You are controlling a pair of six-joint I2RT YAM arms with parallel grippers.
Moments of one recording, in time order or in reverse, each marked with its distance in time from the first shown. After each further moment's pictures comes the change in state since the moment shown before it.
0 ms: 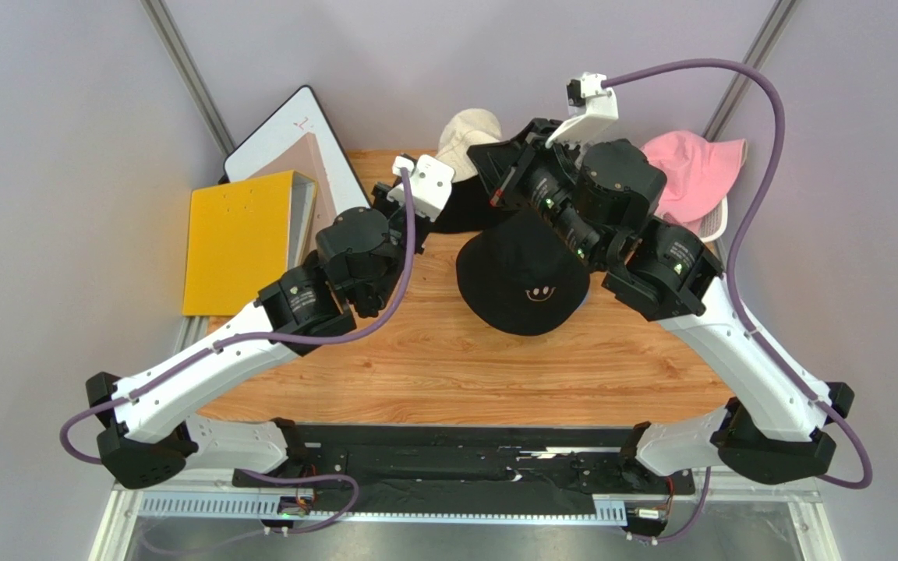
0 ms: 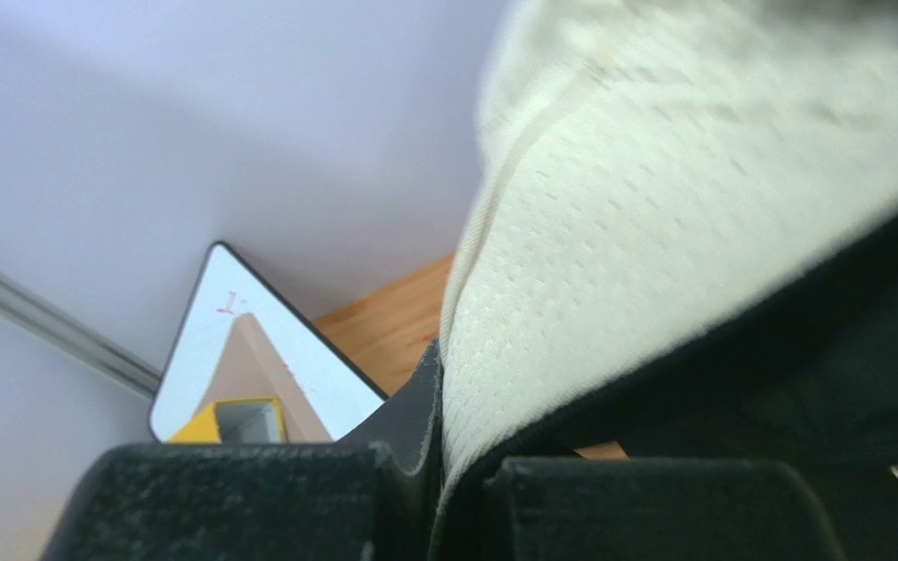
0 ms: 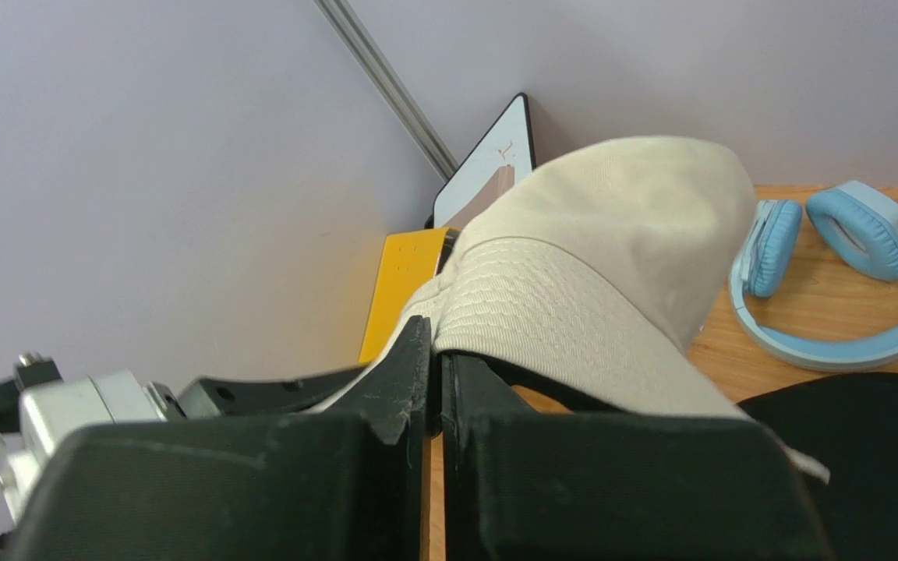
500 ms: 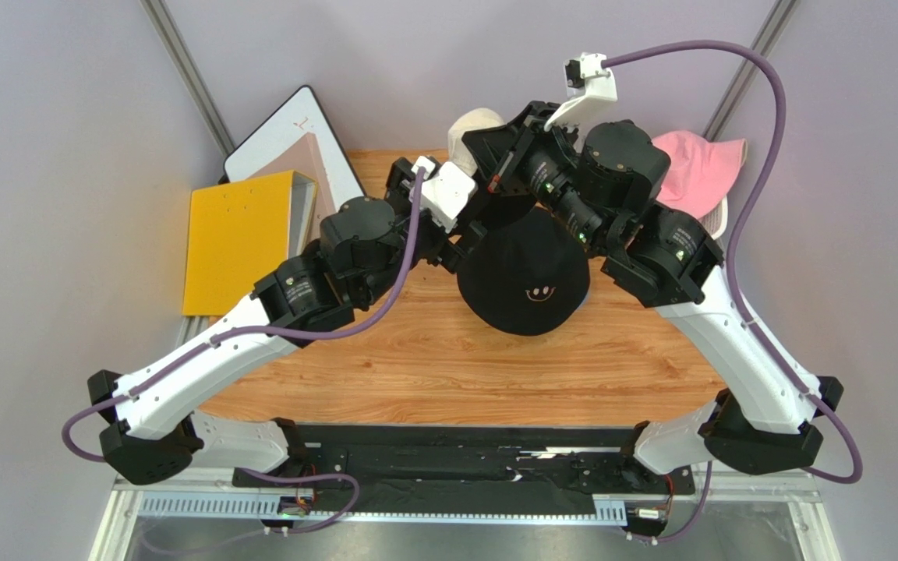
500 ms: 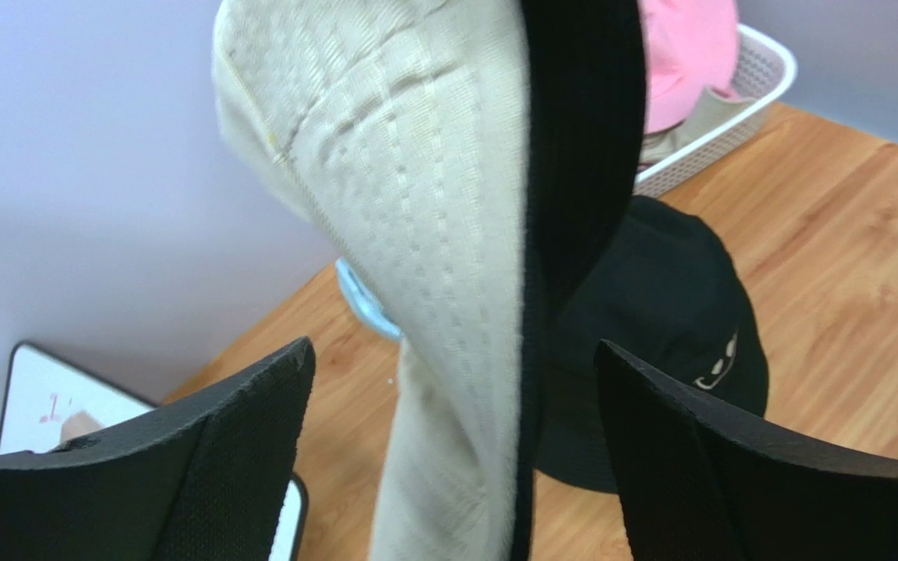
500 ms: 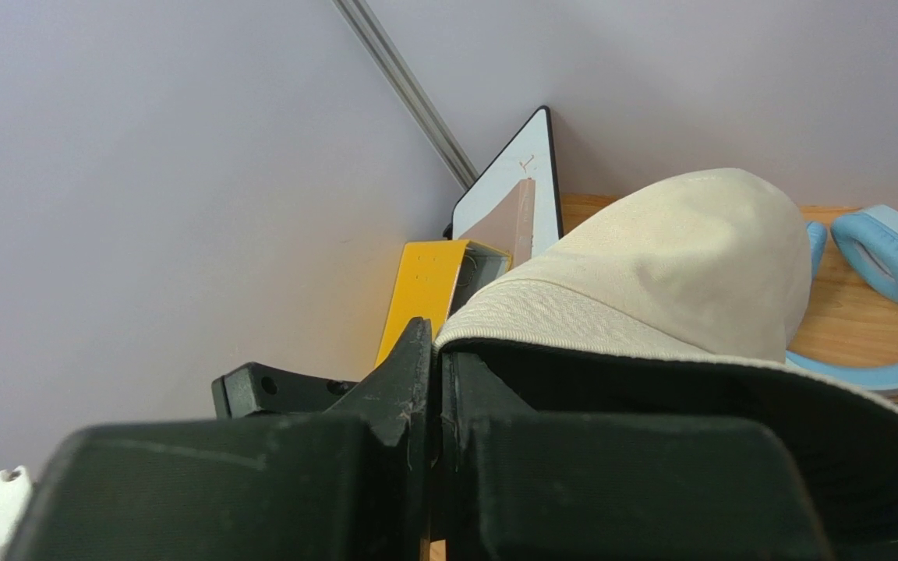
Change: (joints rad) left arm 0.003 0.033 0.092 -0.129 0.330 -0.056; right arm -0.026 0.055 0.110 -0.042 -0.060 0.002
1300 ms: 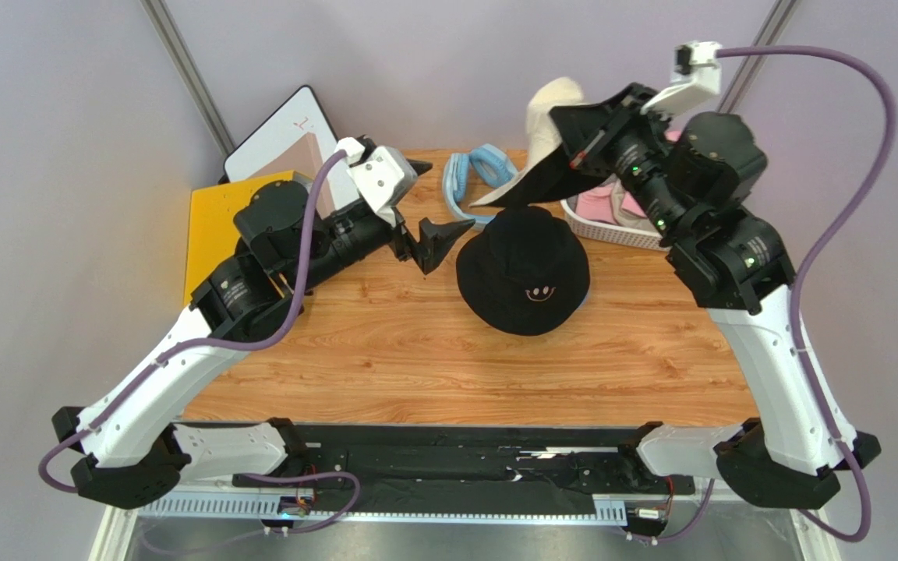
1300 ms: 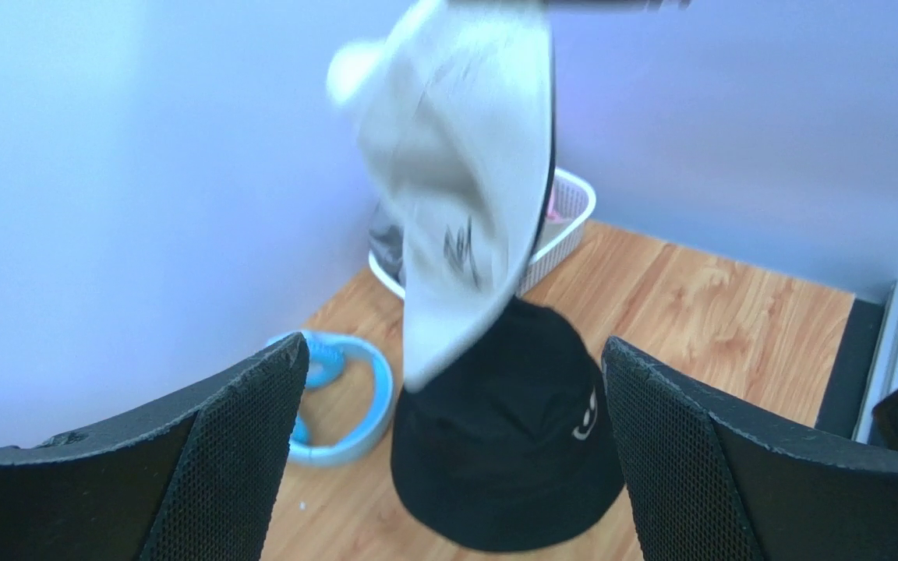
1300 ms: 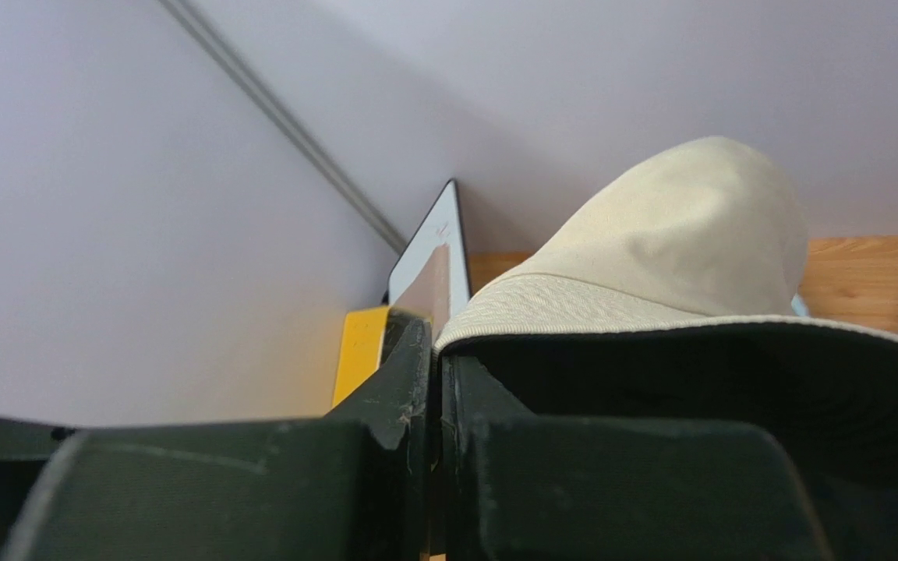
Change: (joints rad) left arm 0.135 -0.119 0.034 0.018 0.436 -0.077; right arm -0.360 -0.151 -0.087 -0.013 -0.163 0.036
